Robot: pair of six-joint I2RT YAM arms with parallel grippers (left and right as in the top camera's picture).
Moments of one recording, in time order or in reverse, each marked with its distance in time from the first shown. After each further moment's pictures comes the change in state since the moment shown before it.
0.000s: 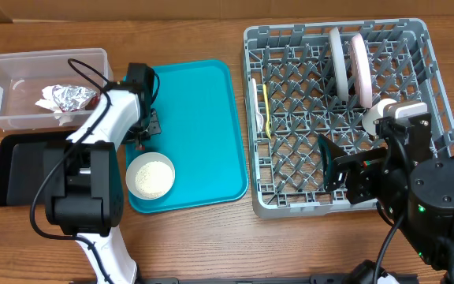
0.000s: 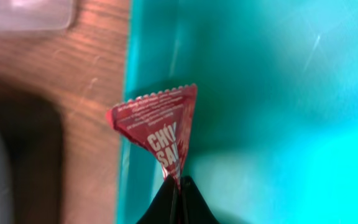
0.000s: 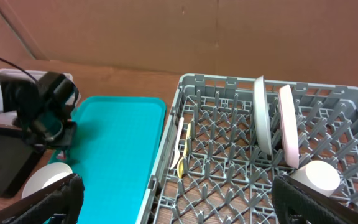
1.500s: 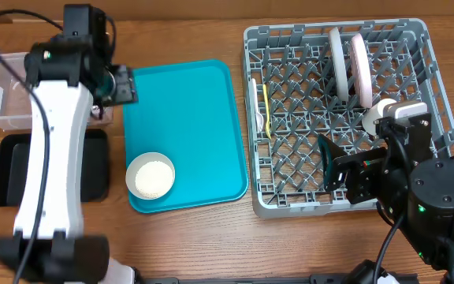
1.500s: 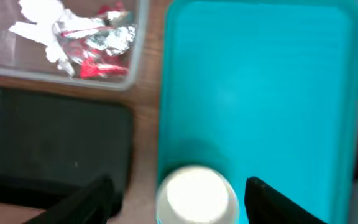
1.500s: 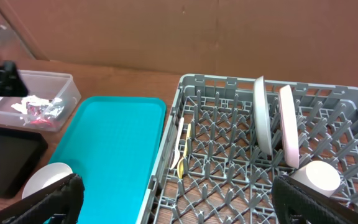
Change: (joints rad) left arm 0.043 -0.307 0.465 -0.465 0.150 0.159; right arm 0.000 0.000 0.000 0.000 0.000 0.000
